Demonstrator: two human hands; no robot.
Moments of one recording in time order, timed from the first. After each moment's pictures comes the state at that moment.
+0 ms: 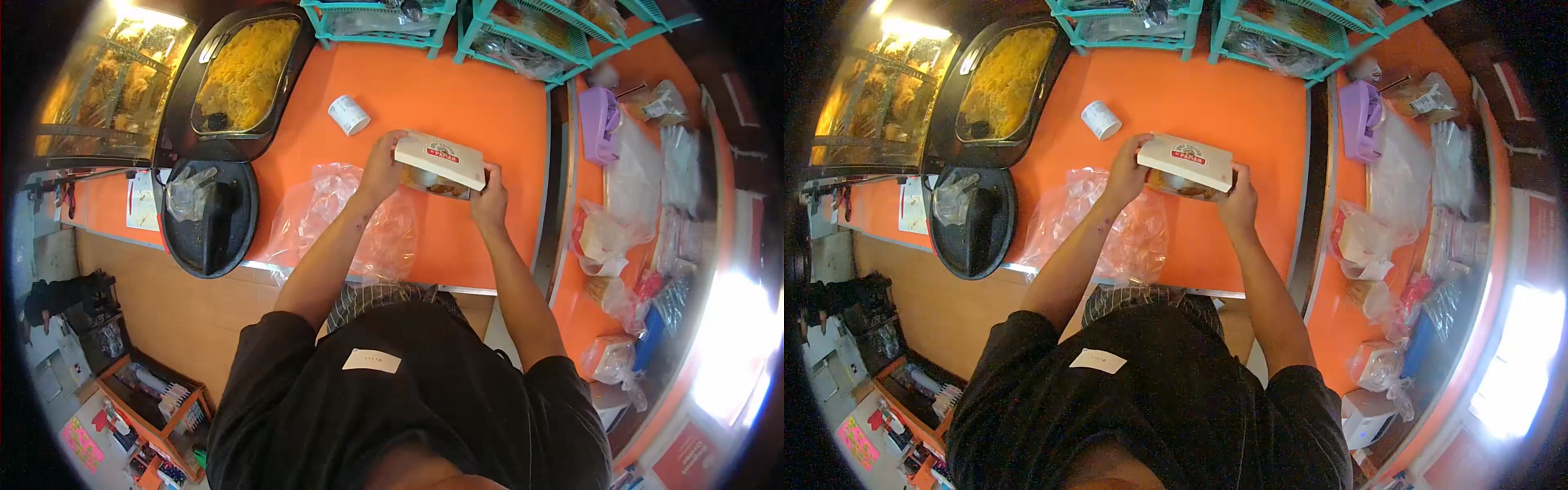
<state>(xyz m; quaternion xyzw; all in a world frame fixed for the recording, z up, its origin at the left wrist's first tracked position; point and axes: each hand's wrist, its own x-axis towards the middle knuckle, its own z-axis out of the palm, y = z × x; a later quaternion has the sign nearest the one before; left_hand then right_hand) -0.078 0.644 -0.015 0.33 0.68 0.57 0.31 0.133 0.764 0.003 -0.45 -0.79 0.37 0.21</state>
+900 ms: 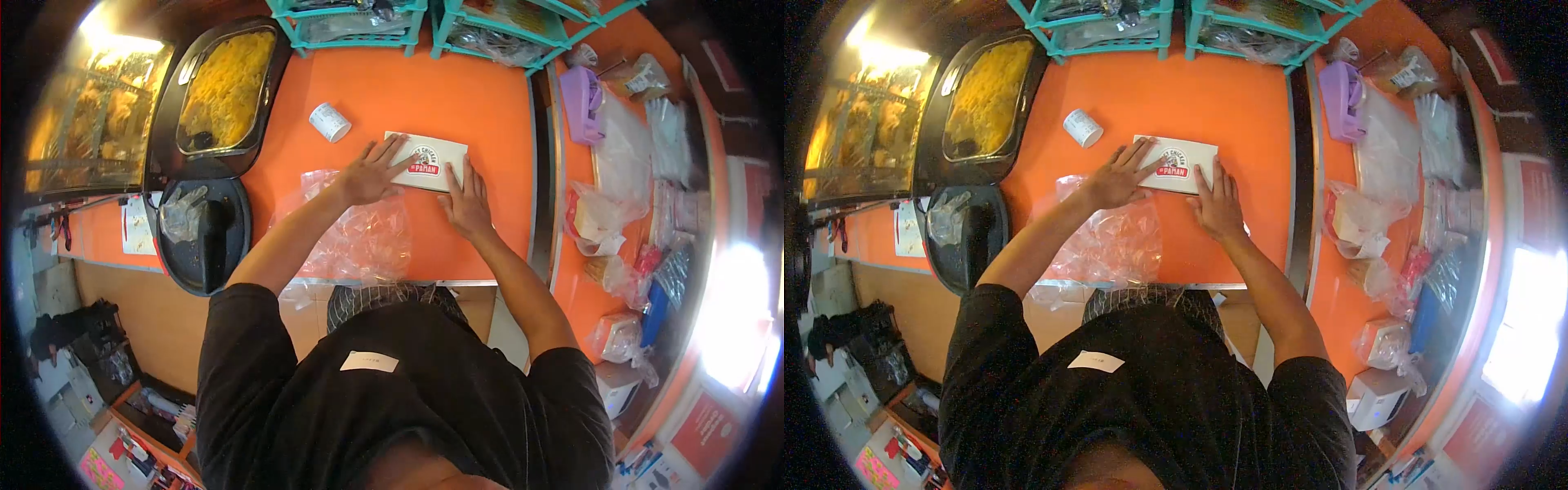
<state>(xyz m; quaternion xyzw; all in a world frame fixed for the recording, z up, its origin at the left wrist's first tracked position) -0.105 0.629 0.003 0.77 0.64 0.06 0.04 0.152 0.740 -0.013 -0.30 -0.94 0.13 0.08</state>
